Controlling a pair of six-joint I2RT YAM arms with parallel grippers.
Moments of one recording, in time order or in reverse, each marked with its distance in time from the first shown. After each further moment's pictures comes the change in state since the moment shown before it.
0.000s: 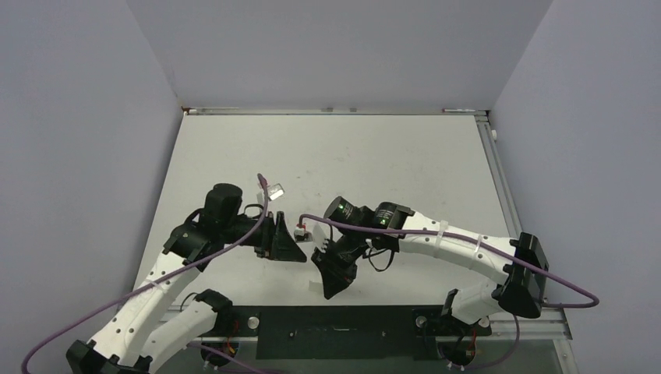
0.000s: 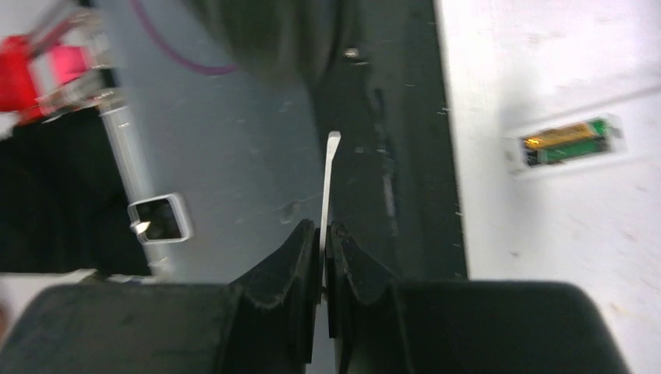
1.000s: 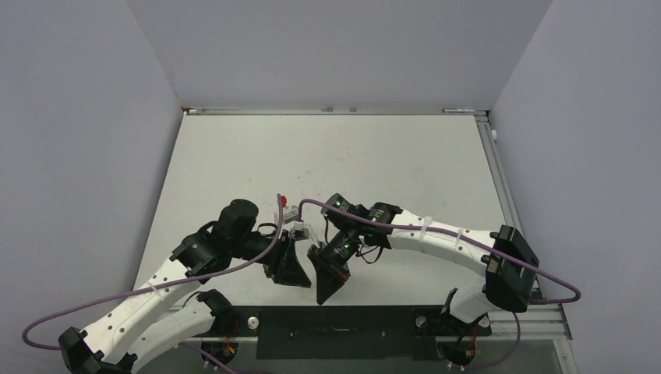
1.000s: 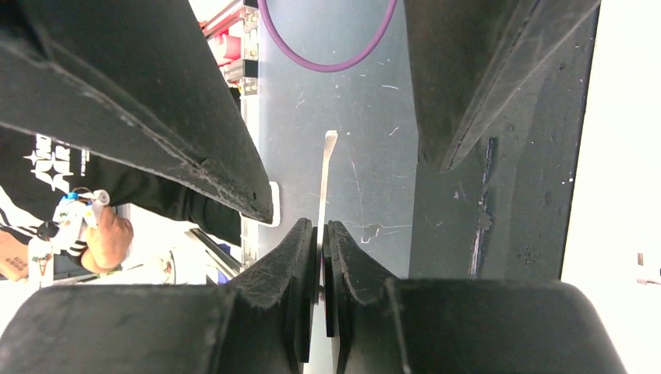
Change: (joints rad) left arm -0.296 -0.033 -0.047 0.004 -0.074 0.122; right arm -0.082 0.076 -0.090 0.226 -0.418 0.058
